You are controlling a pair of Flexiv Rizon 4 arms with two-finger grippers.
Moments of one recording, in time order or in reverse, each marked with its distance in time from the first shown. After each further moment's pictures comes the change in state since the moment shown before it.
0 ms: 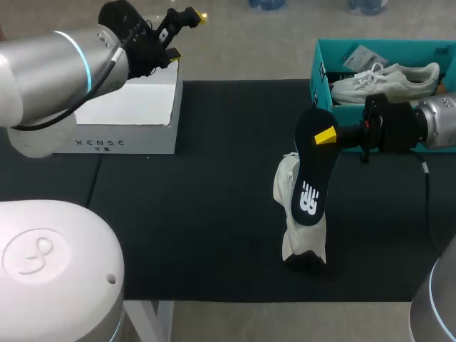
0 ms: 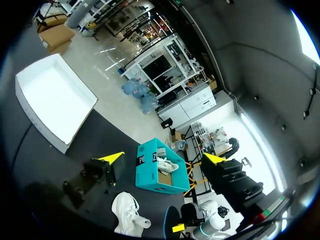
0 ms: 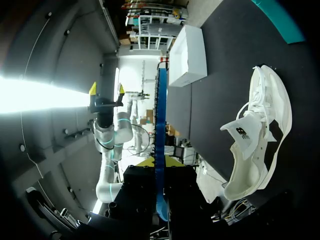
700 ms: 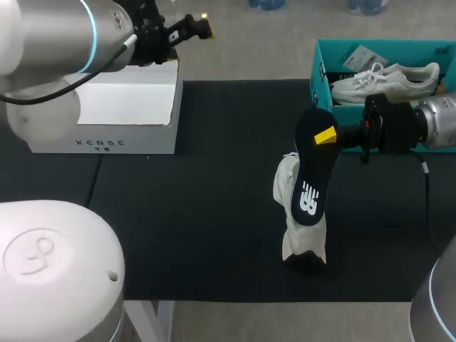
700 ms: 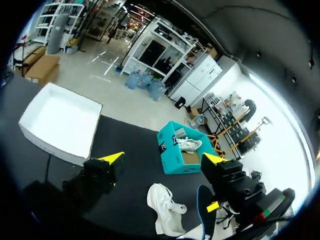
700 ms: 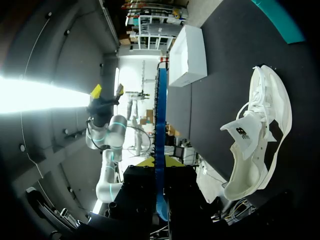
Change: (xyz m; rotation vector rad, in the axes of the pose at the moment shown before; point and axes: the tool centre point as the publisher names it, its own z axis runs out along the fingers) left arm -0.012 0.017 -0.002 -0.164 -0.126 0.361; right arm 0.000 0.000 0.000 0.000 0.000 0.000
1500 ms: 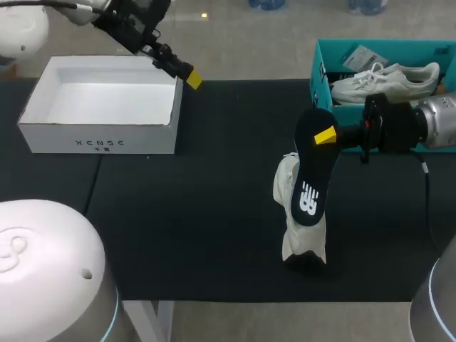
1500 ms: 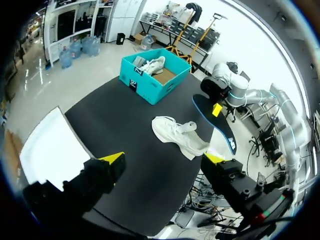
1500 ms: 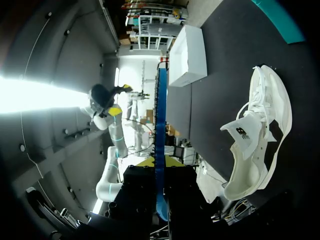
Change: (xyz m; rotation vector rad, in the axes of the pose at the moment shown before) left arm -0.033 0.053 -0.016 -0.710 0.272 0.681; right arm 0.000 0.000 0.000 0.000 0.000 0.000
